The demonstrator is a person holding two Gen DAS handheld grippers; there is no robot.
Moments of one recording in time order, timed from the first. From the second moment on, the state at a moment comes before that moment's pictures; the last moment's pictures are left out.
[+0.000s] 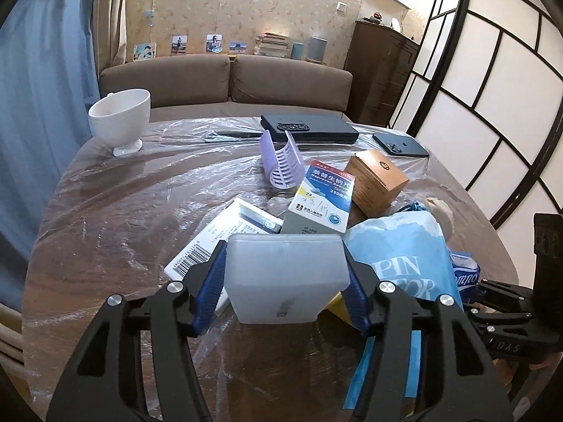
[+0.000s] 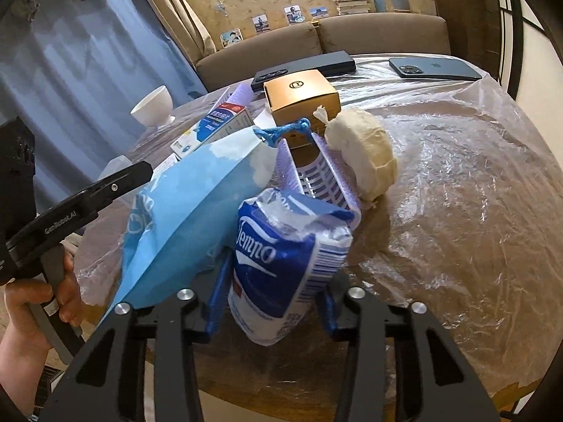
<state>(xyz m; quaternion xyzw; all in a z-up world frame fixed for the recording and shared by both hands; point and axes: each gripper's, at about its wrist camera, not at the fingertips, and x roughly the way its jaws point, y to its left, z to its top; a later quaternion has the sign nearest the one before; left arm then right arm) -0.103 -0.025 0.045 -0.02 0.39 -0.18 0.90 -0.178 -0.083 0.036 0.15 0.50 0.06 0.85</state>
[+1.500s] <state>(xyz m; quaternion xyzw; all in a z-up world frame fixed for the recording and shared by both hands) -0.206 0.004 0.066 -0.02 0.42 -0.20 0.88 -0.251 -0.062 0.090 0.11 0.51 0.10 0.85</state>
